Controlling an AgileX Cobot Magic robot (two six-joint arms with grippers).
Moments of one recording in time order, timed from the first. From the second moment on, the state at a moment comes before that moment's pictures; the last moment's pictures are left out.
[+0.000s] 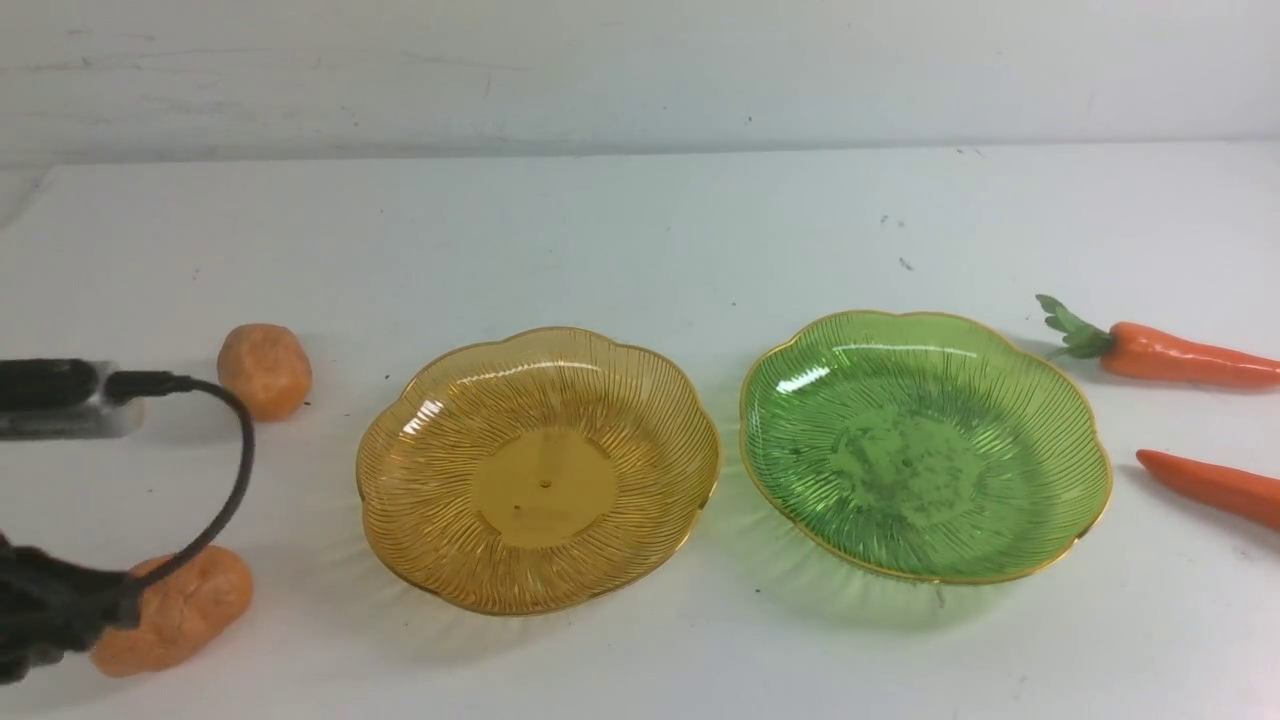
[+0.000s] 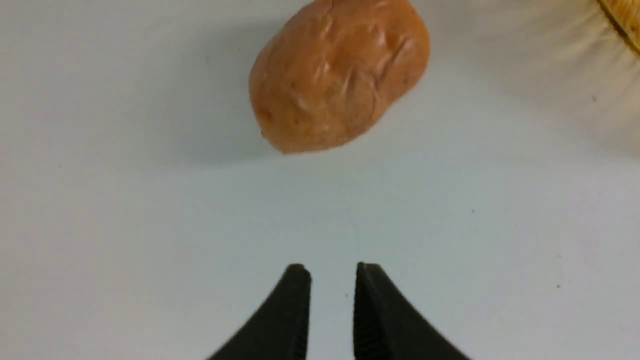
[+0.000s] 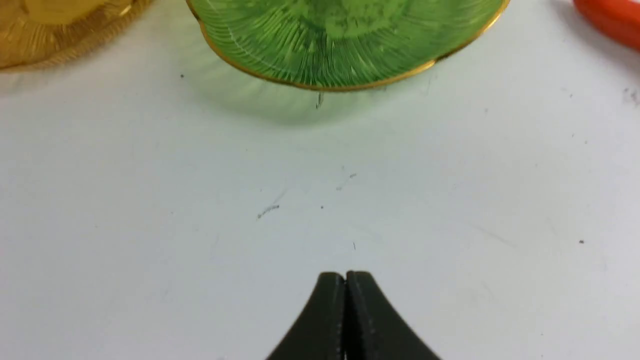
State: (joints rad) right arm 0.07 0.62 -0.56 0.31 1.06 -0.17; left arm -0.04 1.11 -0.80 0.12 0.98 -0.18
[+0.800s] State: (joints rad) right arm 0.07 0.62 -0.56 0.32 1.04 -0.17; left arm -0.04 1.66 -0.94 0.24 0.90 0.11
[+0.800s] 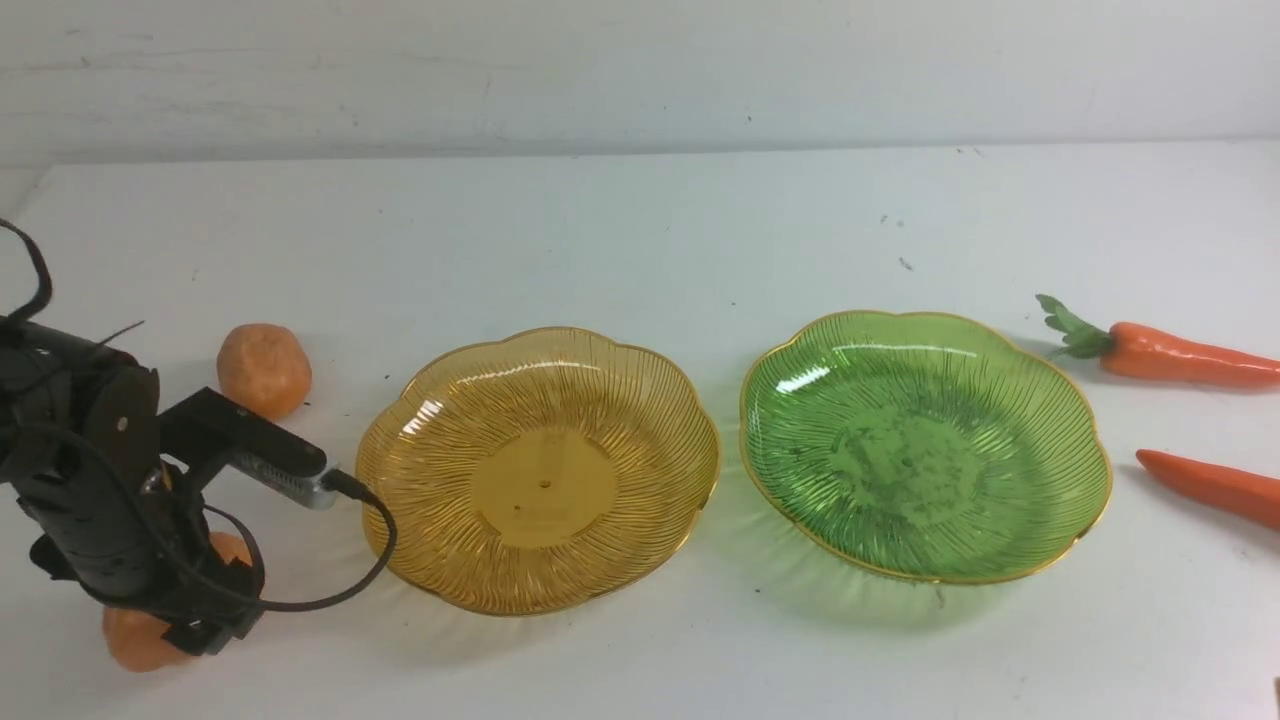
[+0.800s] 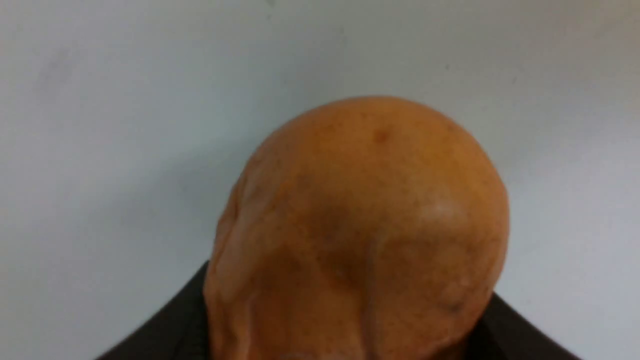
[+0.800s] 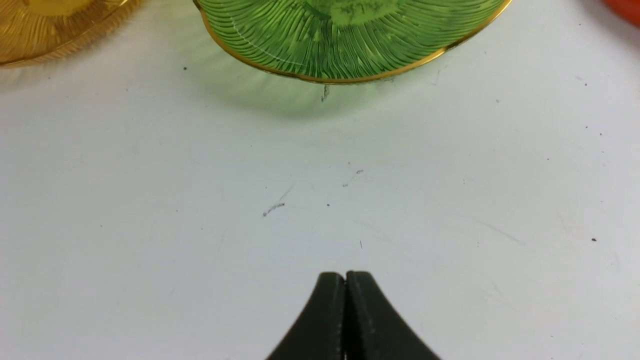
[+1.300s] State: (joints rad) right arm 0.07 0.62 -0.56 0.32 1.04 -0.18; left arm -0.27 1.67 -1.24 -0.29 0.77 0.08
